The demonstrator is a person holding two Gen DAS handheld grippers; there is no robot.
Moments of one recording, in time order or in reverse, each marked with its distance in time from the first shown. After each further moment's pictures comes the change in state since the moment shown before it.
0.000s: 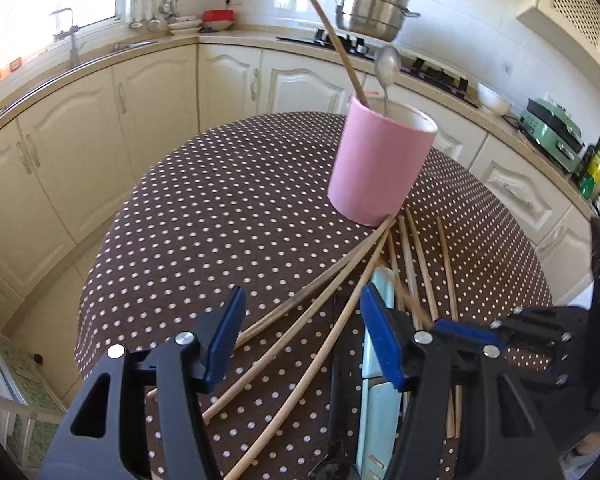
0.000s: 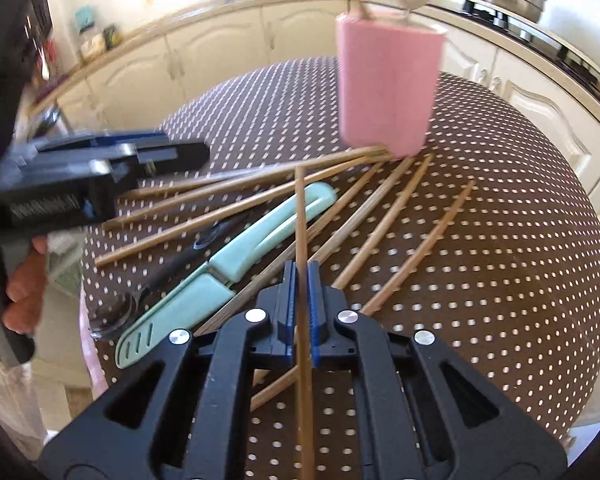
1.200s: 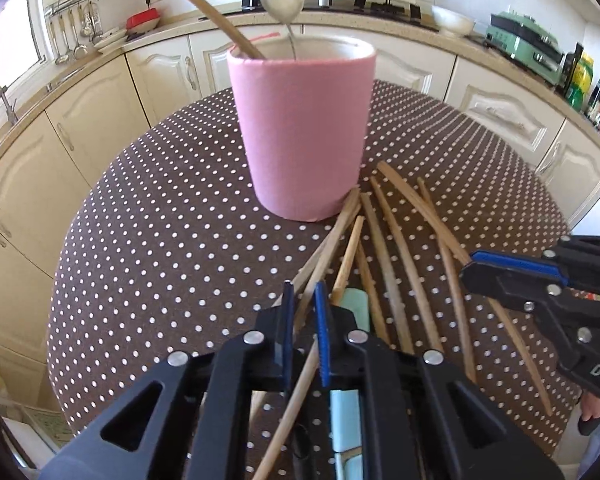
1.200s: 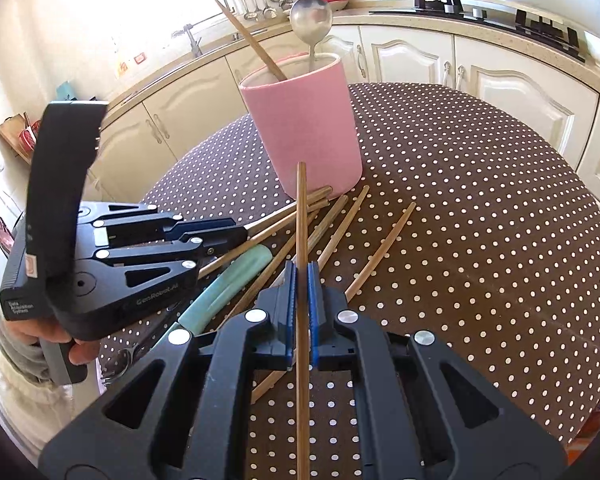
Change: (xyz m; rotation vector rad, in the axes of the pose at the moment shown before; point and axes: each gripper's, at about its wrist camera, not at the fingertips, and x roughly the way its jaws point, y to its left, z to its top) left arm 0.078 -0.068 0.039 0.246 0.123 -0.022; right arm -0.013 -0.060 0.015 0.185 -0.116 0.048
